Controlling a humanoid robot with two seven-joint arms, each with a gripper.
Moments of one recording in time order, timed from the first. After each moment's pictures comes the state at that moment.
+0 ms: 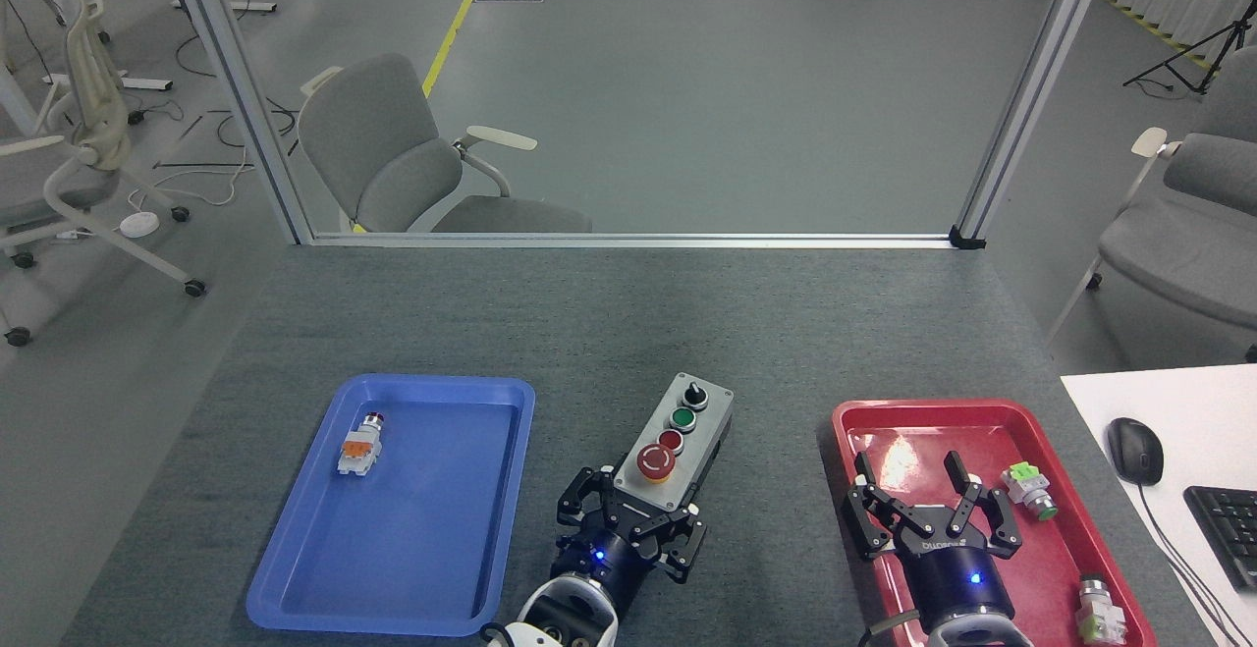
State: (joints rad) left arm -0.32 -0.13 -0.55 -1.07 -1.48 0.08 0.03; right arm -0.02 -0.05 -0.05 -1.46 1.41 -0.10 -0.07
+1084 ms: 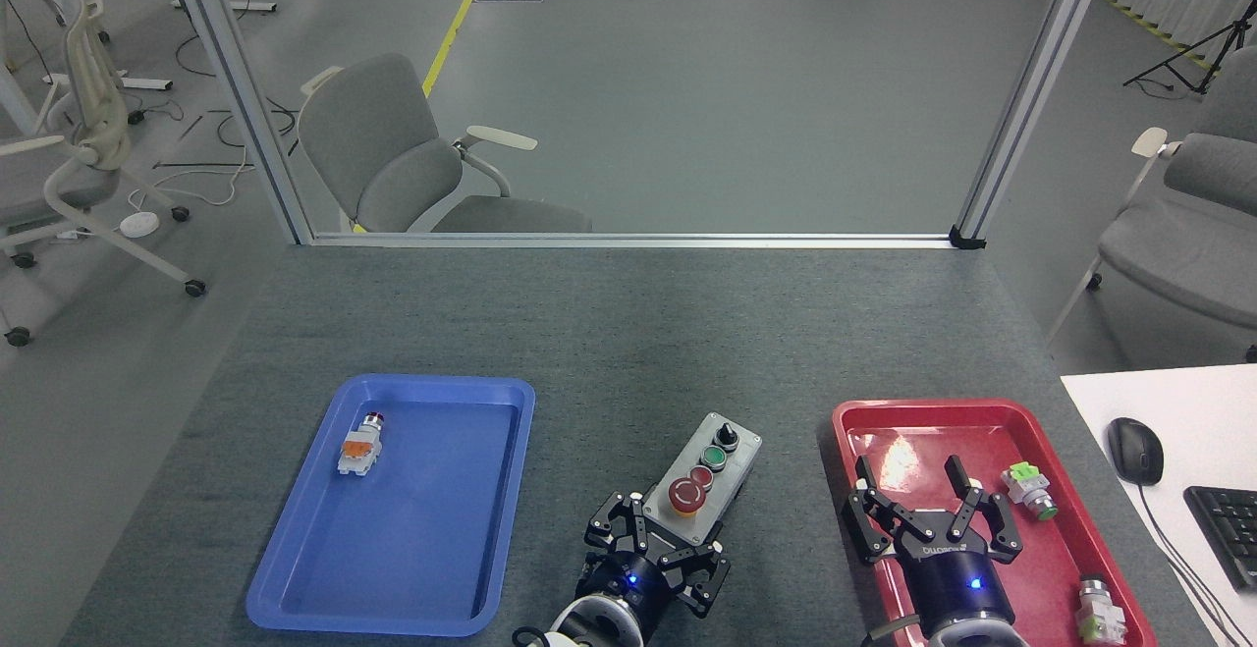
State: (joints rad) left arm -0.38 -0.14 -0.69 -0.93 -1.46 0.14 0.04; right arm -0.02 -0.05 -0.05 -1.45 1.41 -0.09 -0.07
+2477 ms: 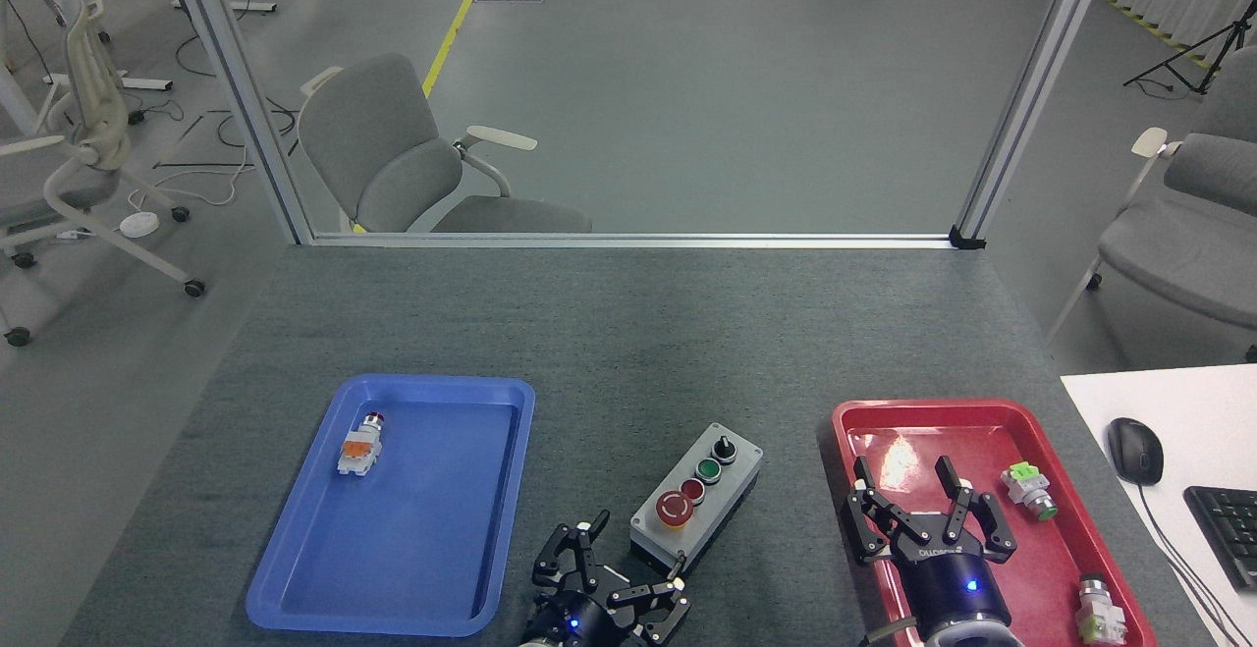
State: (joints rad) left arm -0.19 0.04 -0.67 -1.24 -1.42 0.13 0.04; right arm -0.01 -0.05 -0.05 -1.45 1.41 -0.10 -0.07
